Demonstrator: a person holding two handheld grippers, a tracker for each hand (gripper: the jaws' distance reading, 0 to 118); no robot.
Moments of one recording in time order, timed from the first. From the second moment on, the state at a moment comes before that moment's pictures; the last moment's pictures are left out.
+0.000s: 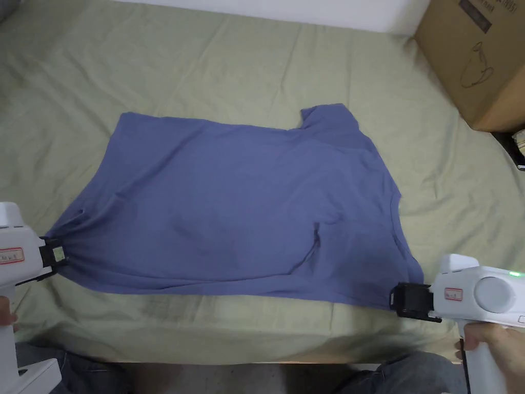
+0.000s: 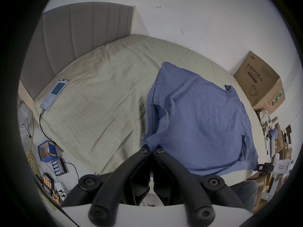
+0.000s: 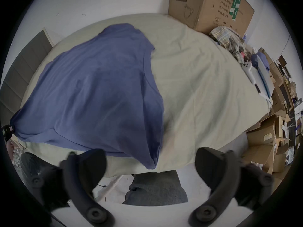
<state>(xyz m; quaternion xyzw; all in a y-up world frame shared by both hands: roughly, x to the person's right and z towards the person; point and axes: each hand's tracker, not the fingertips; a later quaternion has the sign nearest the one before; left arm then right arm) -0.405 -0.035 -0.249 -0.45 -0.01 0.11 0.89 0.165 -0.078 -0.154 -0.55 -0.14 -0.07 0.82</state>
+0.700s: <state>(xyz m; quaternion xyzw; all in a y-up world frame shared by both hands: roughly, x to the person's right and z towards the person) -0.440 -0.006 -0.376 -0.39 0.03 0.31 0.87 0.206 0.031 -0.229 -0.47 -0.09 -0.19 0.86</state>
